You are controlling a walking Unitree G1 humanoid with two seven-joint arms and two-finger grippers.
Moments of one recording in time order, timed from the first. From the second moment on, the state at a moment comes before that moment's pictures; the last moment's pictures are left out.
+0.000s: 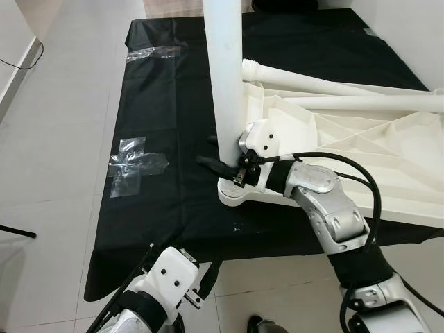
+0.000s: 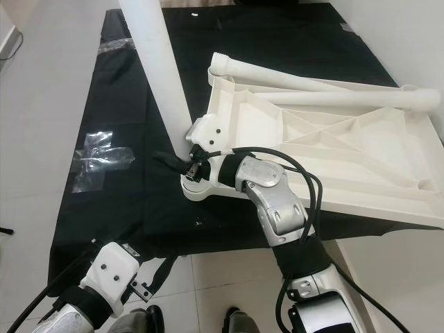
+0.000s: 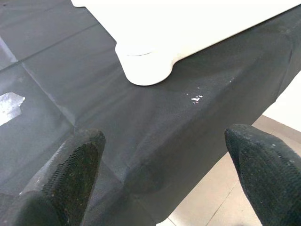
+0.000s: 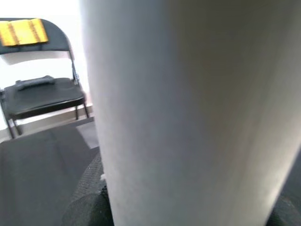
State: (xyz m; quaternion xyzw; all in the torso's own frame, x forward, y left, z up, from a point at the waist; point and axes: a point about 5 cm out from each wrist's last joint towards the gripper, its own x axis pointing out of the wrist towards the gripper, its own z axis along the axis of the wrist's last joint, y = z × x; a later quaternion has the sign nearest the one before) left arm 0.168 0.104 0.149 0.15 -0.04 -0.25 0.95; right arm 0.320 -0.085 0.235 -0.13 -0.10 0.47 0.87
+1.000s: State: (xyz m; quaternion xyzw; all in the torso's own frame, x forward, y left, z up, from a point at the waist) left arm 0.170 0.104 0.151 0.15 -0.05 -0.26 0.95; right arm 0.281 -0.082 0.210 -0.05 -0.08 0.13 0.99
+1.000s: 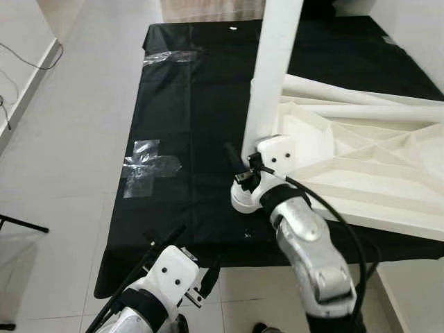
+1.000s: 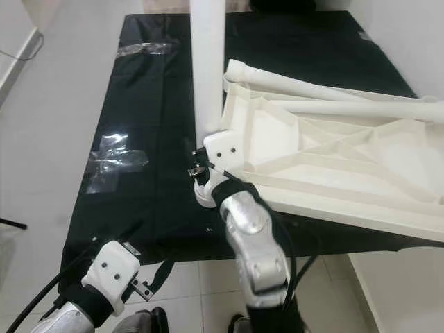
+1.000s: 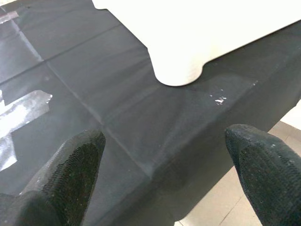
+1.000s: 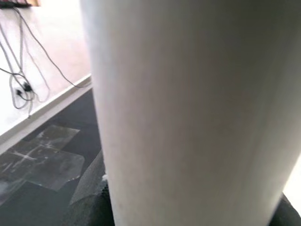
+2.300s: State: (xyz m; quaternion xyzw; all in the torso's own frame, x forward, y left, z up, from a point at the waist) left arm 0.253 0.145 0.301 -0.02 -0.24 -0.26 0.94; right arm 0.299 -0.078 0.279 0.01 -0.21 0.28 0.94
